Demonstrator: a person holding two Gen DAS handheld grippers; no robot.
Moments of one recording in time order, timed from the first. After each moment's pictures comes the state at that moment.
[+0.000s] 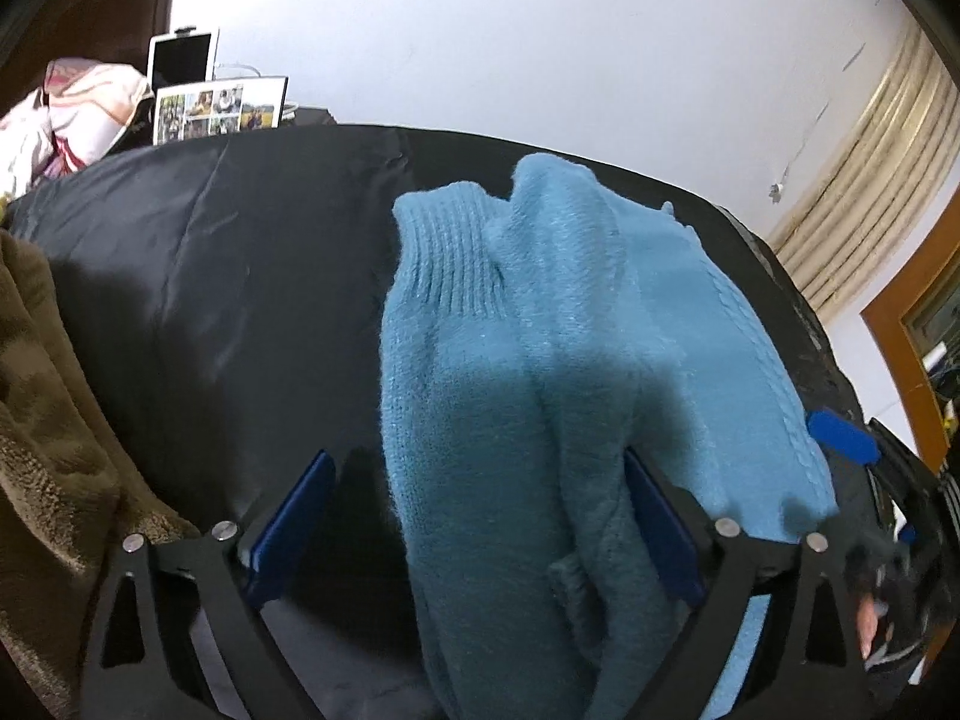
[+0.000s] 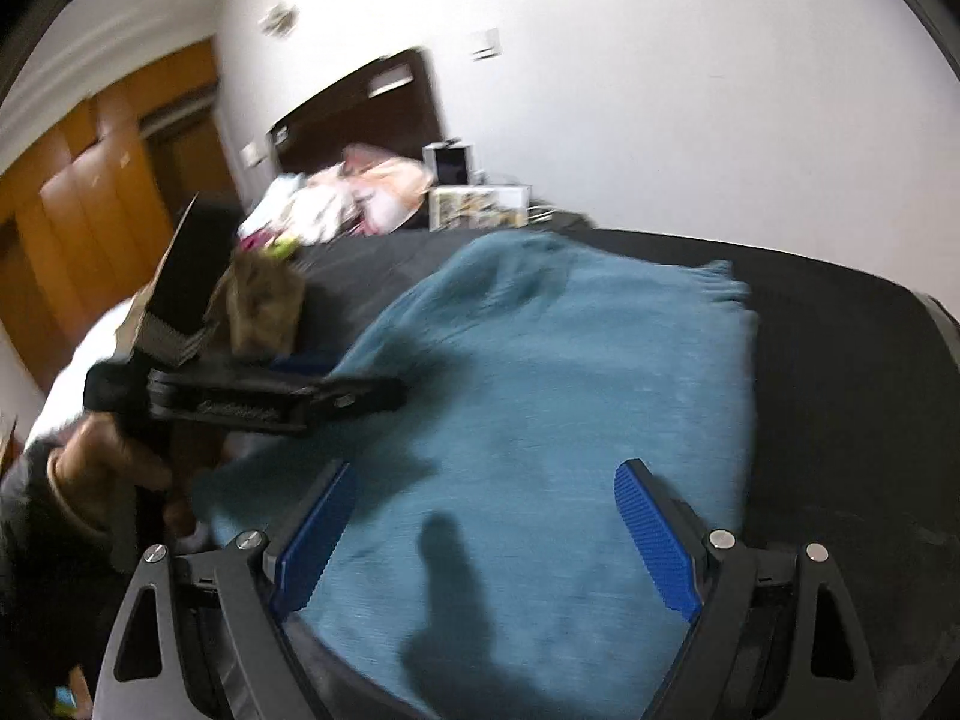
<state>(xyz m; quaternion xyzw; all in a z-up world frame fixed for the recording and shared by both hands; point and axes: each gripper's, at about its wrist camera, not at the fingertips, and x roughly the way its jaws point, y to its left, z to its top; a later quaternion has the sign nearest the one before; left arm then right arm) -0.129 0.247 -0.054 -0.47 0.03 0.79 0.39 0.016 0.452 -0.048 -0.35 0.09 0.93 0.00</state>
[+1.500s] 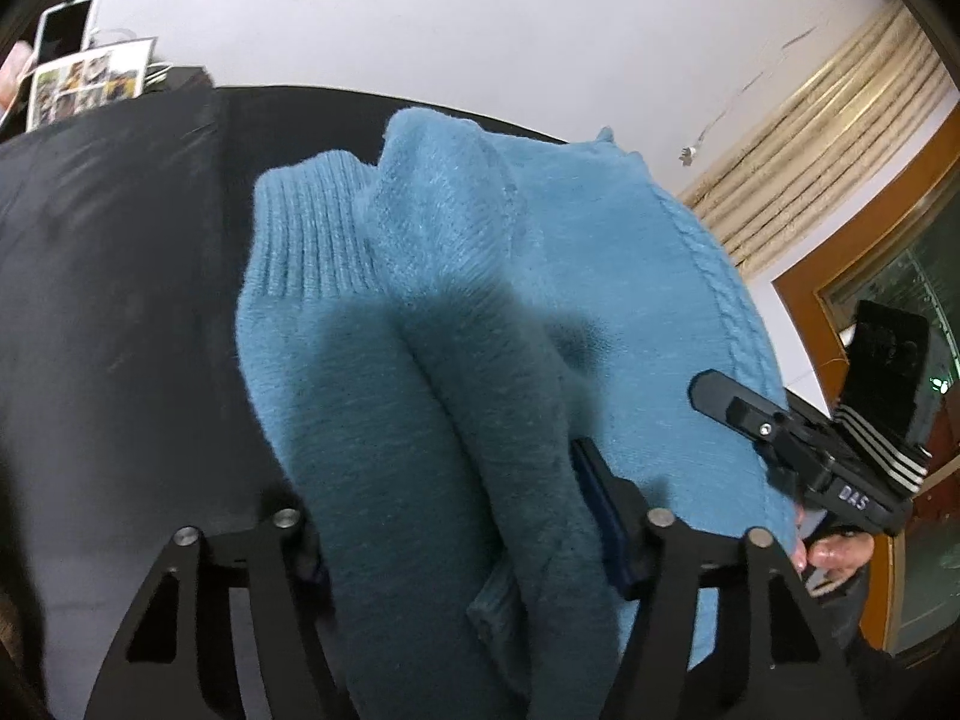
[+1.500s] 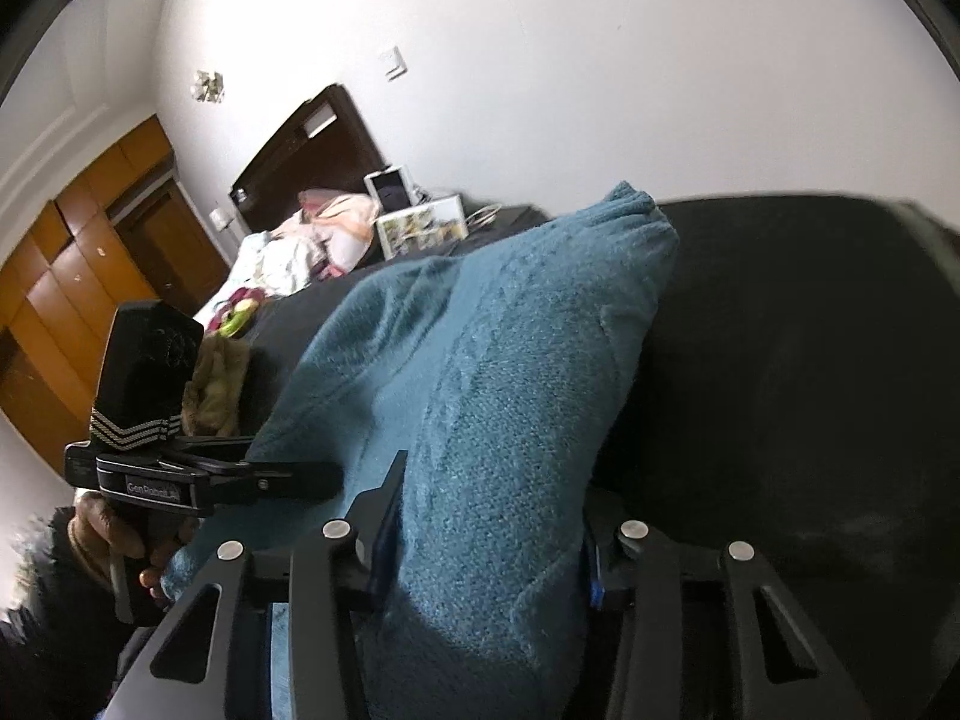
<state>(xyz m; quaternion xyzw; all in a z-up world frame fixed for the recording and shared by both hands) -0.112 0.349 -0.052 -0.52 0.02 0.70 0.49 0.013 0.555 -0.055 -0.34 0.18 0.92 0.01</state>
